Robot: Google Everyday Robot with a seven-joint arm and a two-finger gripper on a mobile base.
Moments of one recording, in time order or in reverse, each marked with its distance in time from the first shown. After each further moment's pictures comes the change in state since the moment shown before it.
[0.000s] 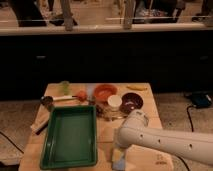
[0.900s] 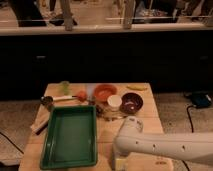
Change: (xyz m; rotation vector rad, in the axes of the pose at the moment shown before) arm 0.021 0.034 0.026 -0.053 0.067 -0.039
